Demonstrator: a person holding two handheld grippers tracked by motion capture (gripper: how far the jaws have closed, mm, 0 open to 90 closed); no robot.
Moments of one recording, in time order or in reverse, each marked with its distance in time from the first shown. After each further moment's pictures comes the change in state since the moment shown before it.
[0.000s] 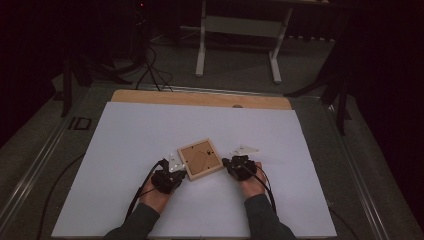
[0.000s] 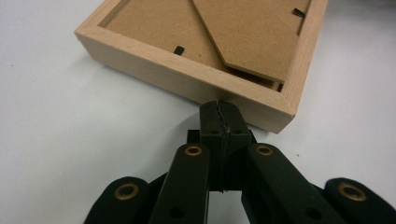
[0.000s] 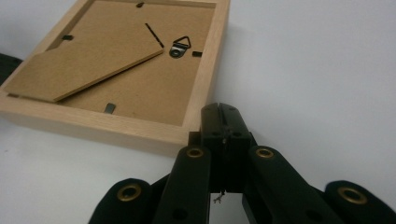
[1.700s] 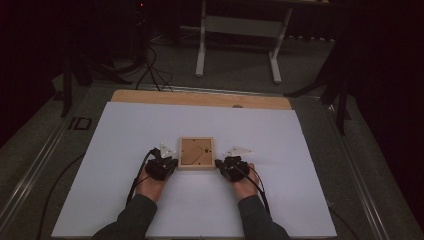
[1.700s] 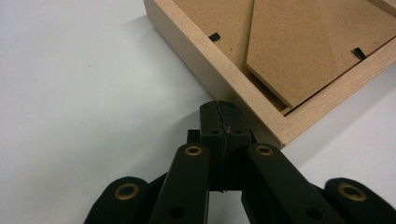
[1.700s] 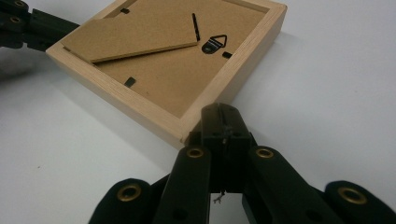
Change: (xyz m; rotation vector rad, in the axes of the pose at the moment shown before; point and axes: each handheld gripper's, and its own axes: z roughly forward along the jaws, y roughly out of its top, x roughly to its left) left arm 0.039 0.006 0.013 -0.011 0.071 -0.105; right arm 0.019 0.005 0.009 -0.002 0.024 0.016
